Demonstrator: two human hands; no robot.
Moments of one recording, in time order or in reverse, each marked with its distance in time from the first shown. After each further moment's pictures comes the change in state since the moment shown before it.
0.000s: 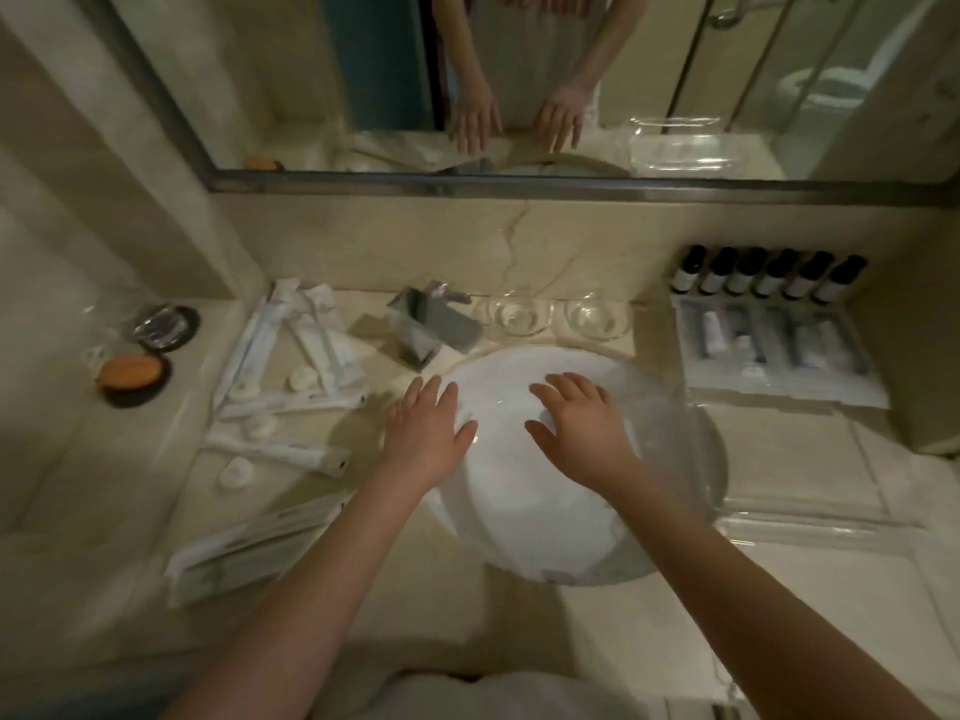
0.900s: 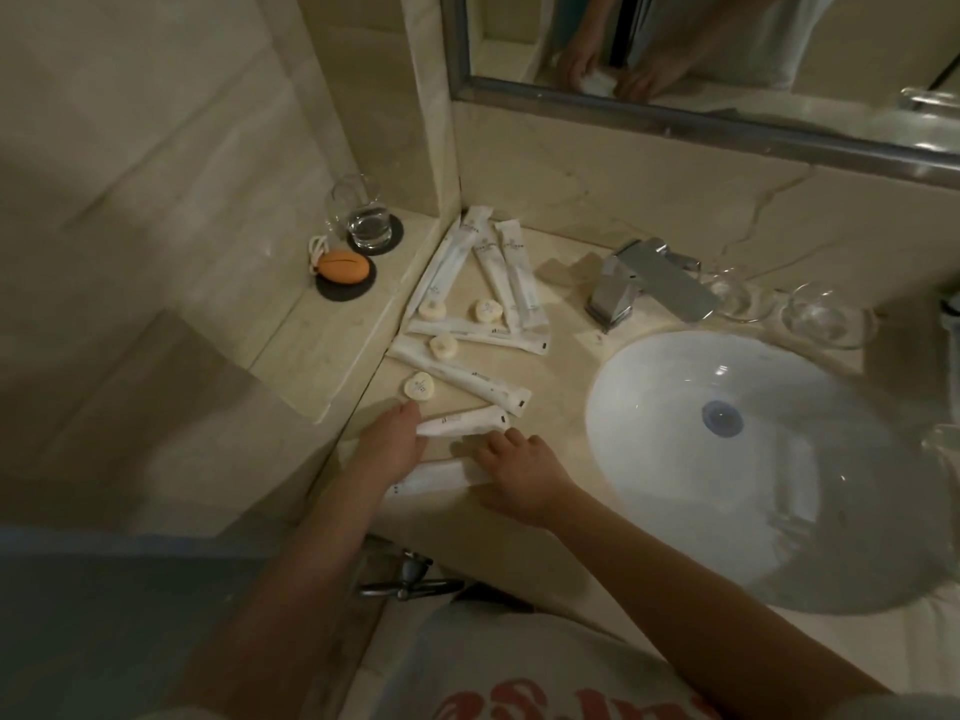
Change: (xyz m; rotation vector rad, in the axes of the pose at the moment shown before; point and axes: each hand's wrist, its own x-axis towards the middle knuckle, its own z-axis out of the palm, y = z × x) left_hand -0.084 -0.255 0.044 -0.223 -0.044 -0.369; right_hand 0.013 -0.227 0.145 -0.179 -0.416 -0.587
